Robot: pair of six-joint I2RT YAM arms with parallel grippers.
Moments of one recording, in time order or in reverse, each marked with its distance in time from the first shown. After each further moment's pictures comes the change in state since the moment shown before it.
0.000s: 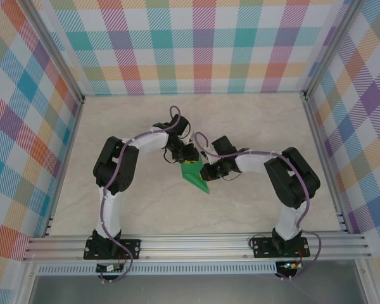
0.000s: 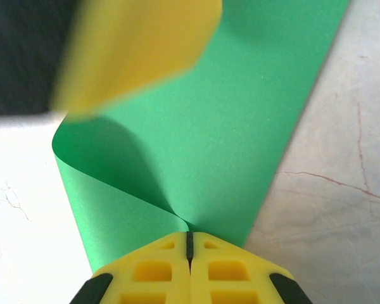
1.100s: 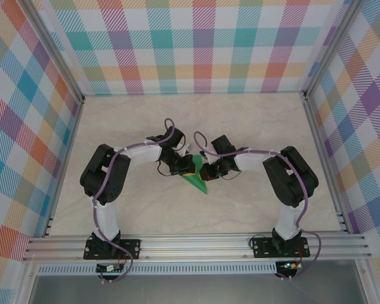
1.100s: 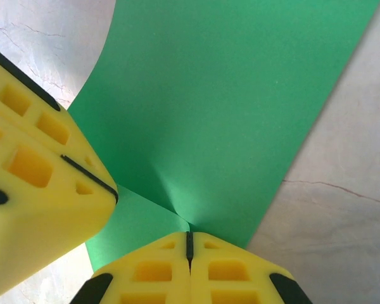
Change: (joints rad) left arm -0.046 -0.178 -0.315 0.167 0.119 -0.090; right arm -0.001 0.020 0.024 -0.019 -0.026 -0.015
